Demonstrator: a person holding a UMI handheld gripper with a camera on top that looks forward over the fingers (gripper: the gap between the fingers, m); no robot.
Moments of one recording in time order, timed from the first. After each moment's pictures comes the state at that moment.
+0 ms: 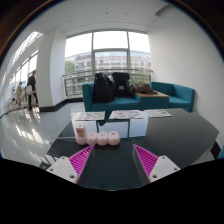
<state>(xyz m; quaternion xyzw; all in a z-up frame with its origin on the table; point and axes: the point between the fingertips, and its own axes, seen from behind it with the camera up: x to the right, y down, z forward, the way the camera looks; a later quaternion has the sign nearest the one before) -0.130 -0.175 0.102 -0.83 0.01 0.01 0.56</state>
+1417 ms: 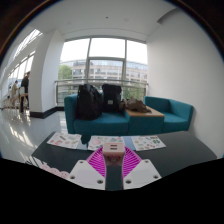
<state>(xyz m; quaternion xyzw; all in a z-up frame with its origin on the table) -0.008 0.019 0.165 -0.79 0.00 -0.04 0.61</state>
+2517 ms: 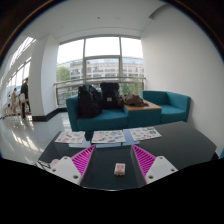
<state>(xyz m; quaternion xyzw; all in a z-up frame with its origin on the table) -0.005 -0.061 0.181 -0.81 0.03 -0.01 0.59</state>
